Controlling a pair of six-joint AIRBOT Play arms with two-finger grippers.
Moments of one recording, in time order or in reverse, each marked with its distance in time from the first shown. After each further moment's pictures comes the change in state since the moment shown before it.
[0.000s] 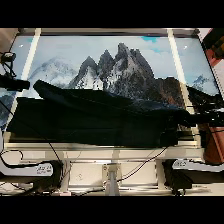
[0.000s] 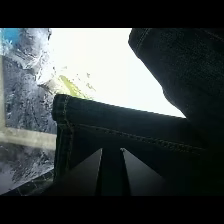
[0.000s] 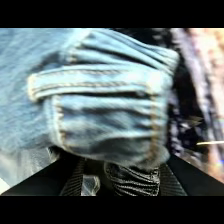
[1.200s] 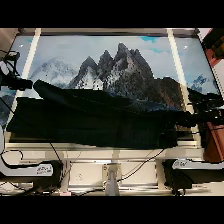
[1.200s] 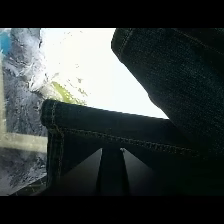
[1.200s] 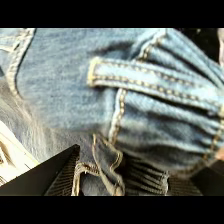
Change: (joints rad) left arm -0.029 0.000 0.000 0.000 0.000 0.000; right arm -0.001 -0.030 0.056 -0.004 0.175 -0.080
